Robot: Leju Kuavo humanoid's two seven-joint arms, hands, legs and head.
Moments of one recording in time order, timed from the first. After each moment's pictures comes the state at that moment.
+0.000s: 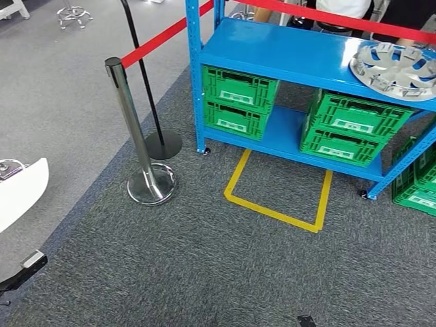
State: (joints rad) left arm 0.22 0.30 0.22 -1.49 -1.47 0.45 -0.04; right arm -0.08 0.12 -1.01 -0.20 1.23 0.01 -0.29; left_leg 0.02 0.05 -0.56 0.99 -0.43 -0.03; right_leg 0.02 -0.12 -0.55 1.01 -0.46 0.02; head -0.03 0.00
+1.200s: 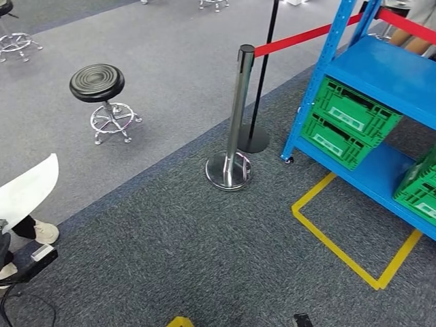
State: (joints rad) left arm 0.18 0.28 0.19 -1.47 -1.40 0.43 -0.06; right arm -0.09 0.12 -1.00 -0.20 1.23 0.01 -0.28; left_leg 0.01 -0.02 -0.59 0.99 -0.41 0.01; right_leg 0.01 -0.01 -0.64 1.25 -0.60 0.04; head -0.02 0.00
